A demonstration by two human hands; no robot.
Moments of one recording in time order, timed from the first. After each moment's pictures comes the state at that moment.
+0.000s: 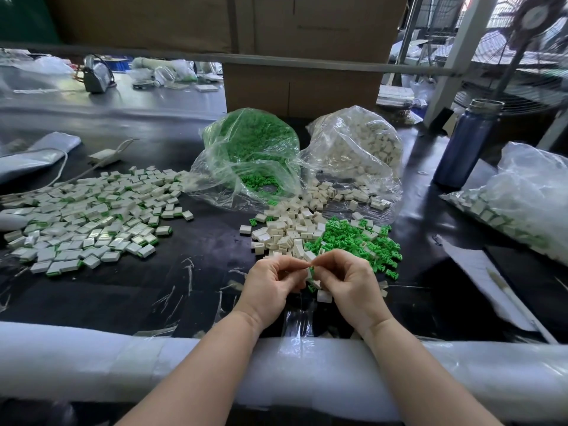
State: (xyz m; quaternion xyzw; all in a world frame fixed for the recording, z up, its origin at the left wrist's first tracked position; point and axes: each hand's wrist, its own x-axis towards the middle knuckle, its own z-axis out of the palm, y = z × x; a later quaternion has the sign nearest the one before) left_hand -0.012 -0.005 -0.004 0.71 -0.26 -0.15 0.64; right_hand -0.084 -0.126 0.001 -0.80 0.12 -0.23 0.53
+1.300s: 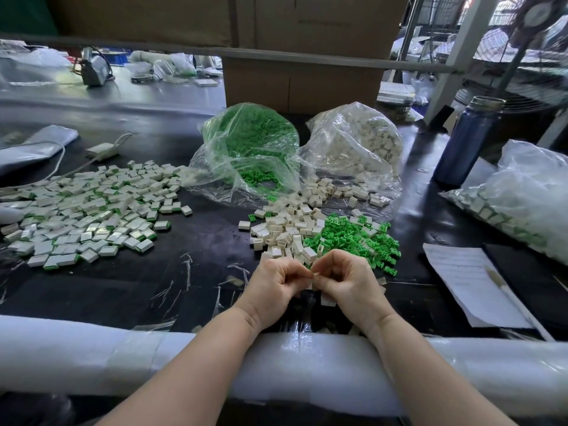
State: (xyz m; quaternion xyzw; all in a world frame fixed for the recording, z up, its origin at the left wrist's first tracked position) left_hand -0.013 -0.002 -0.003 0.75 -0.35 -0.14 0.54; right_hand -0.088 -0.130 0.004 -0.81 0.11 -0.17 0.55
